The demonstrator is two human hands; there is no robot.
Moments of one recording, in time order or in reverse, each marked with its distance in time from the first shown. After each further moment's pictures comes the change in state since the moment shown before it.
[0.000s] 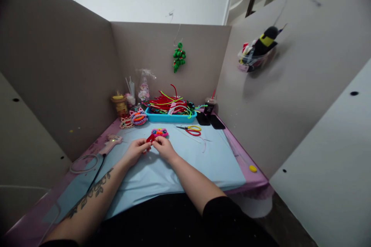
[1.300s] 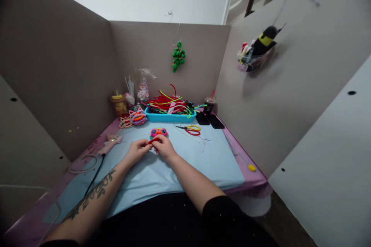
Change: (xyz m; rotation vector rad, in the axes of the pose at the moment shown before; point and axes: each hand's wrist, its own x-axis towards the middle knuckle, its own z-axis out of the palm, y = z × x) left_hand -0.001 0.003 0.004 0.324 0.036 0.193; right_hand 0.000 -0.001 0.007 0.265 0.051 0.177
